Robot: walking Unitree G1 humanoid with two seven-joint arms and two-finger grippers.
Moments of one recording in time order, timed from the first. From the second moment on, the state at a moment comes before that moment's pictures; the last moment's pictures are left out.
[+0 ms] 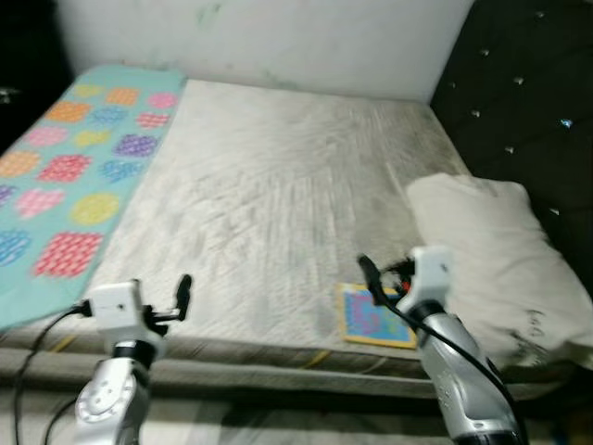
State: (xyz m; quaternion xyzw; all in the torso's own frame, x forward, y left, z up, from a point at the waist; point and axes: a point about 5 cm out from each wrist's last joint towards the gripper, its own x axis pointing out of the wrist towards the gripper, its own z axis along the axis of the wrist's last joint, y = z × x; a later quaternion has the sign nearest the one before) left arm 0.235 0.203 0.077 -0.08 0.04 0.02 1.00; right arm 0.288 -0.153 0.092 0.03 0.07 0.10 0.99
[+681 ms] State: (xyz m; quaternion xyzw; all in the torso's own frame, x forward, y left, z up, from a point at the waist) left arm 0.240 0.192 0.077 -0.09 0.04 0.01 0.99; right arm 0.287 -0.167 0.086 0.03 0.08 0.08 0.99
